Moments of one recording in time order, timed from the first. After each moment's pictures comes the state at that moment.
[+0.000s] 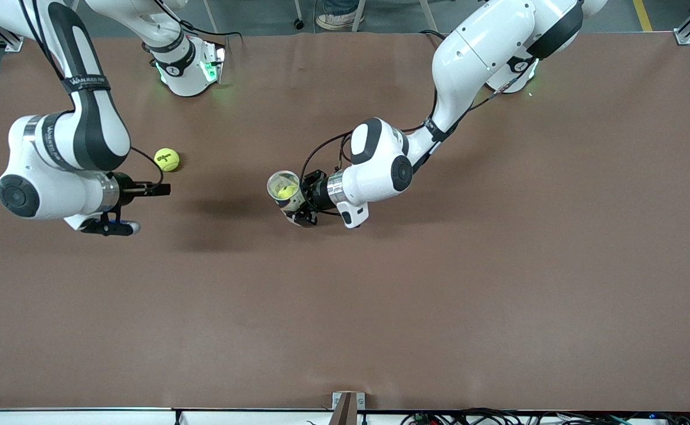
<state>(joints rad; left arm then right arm) -0.52 0.85 -0.43 -1.48 -0.80 2.67 -1.46 0.08 0.20 -0.04 -2.00 0.10 1.75 0.07</state>
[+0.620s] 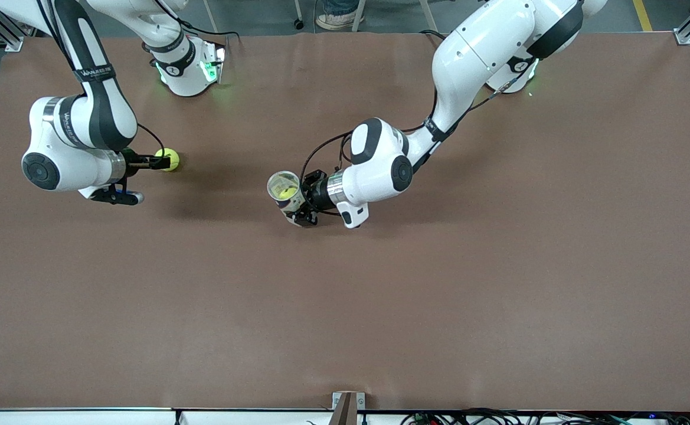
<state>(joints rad) -0.52 0.85 -0.43 -1.48 -0.80 2.67 -1.46 0.00 0.11 -0.04 -2.28 0.06 1.85 0.07</state>
